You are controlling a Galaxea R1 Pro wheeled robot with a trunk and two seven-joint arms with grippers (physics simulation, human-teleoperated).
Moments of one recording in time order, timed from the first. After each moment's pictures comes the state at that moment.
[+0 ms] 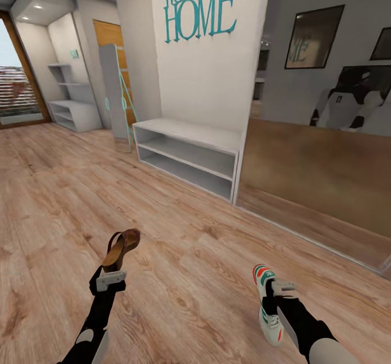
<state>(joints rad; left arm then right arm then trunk) -0.38 -0.05 0.36 -0.65 -0.15 -0.63 -0.10 -0.56 -0.05 -0.06 -0.47 0.10 0.35 -0.05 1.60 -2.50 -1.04</state>
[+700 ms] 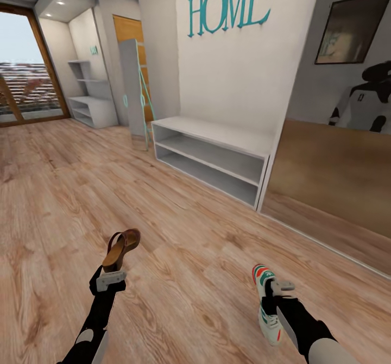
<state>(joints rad) -0.38 -0.05 0.36 -0.65 -0.15 -0.63 -0.10 -0.56 -0.05 -0.06 -0.47 0.10 0.35 -0.05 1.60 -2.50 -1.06</state>
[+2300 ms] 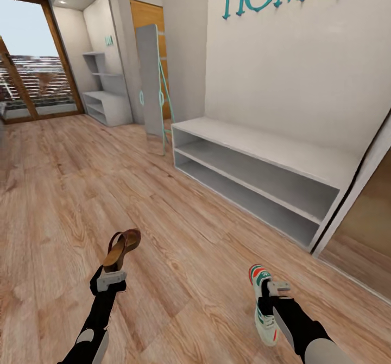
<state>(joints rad) -0.38 -0.05 0.36 -0.65 -0.15 -0.62 -0.10 -0.56 -0.03 -0.06 -0.47 0.10 0.35 -0.05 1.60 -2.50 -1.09</state>
